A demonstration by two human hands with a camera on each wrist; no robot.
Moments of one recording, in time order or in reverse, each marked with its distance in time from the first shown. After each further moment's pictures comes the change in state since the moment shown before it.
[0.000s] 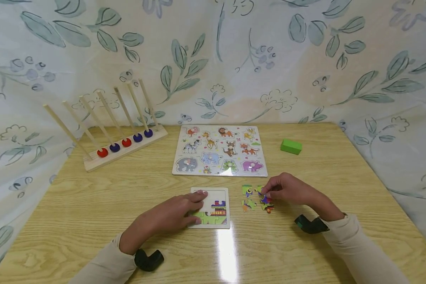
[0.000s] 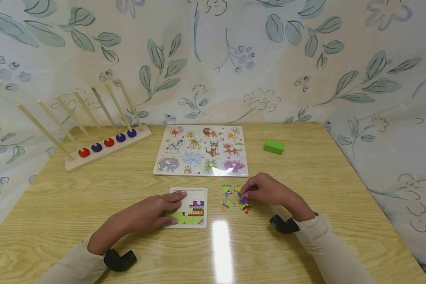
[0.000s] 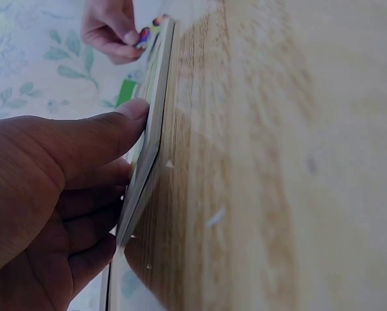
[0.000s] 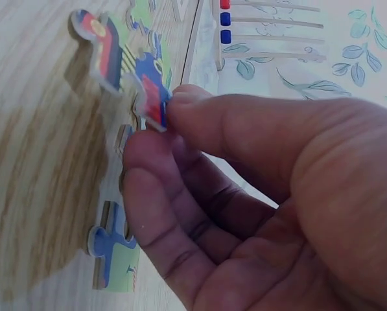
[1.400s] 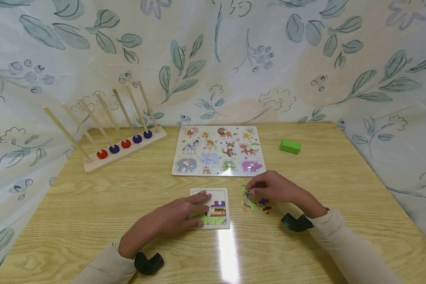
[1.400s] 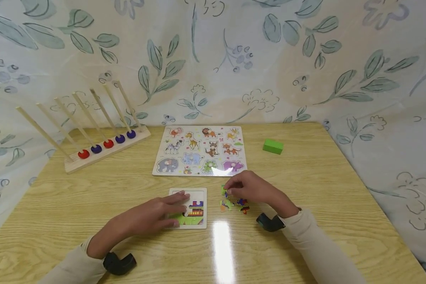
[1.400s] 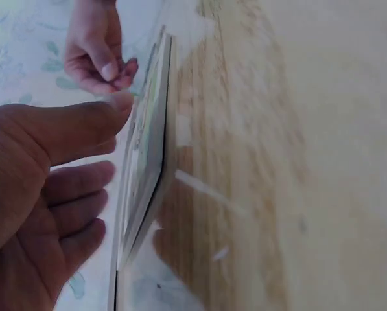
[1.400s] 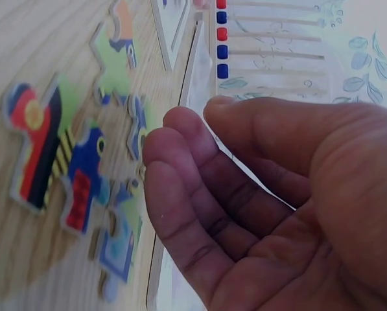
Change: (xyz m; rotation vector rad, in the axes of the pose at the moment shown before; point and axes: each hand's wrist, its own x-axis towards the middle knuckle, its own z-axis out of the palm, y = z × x) left_hand 0.002 0.009 0.000 -0.033 -0.003 0.021; right_hand 0.023 -0.020 0.018 0.001 0.021 -0.048
